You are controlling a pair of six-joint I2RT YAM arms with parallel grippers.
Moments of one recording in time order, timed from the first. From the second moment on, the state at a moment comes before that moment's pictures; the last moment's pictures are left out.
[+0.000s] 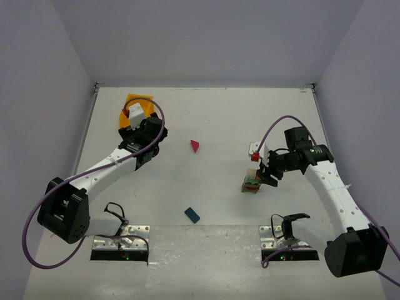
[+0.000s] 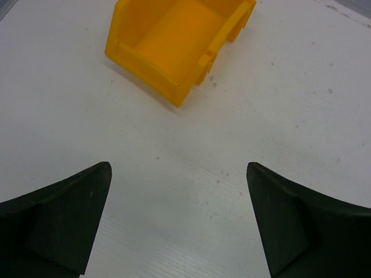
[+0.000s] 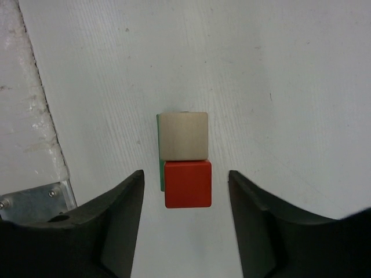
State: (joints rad) left arm -0.45 1.31 0.85 -0.24 -0.80 -0.67; right arm 0.13 1.05 0.85 -1.00 -0.66 -1.12
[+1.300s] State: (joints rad) left arm -0.59 1.31 0.83 -0.02 -0.67 -0.59; right arm 0.15 1.02 1.16 -0.38 -0.88 -0.41
